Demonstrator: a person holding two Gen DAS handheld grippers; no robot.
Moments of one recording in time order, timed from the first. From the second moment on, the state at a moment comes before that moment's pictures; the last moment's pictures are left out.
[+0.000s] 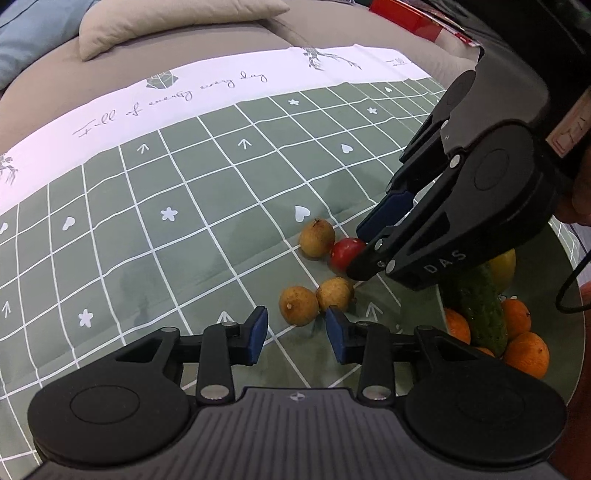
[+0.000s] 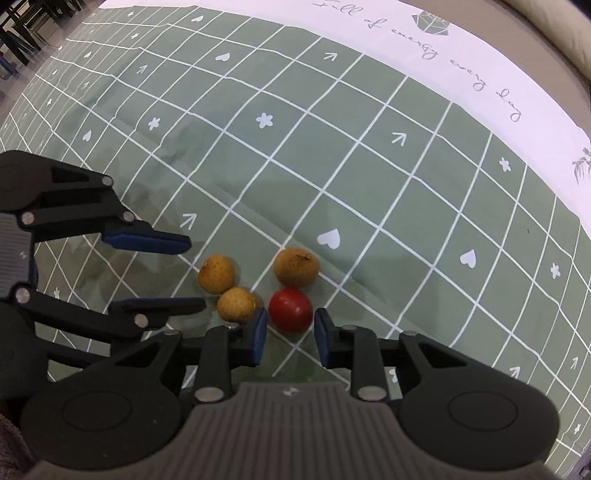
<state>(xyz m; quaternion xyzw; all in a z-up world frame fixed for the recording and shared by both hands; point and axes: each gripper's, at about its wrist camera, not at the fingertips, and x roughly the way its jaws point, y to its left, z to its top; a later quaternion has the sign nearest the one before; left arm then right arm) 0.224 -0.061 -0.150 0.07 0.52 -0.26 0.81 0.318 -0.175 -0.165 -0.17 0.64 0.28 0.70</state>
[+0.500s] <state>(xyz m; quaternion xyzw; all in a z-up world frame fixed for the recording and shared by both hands) 0.231 -0.060 -0.156 0.05 0.53 -0.27 0.80 0.322 -0.176 -0.178 -0.16 0.64 0.28 0.70</state>
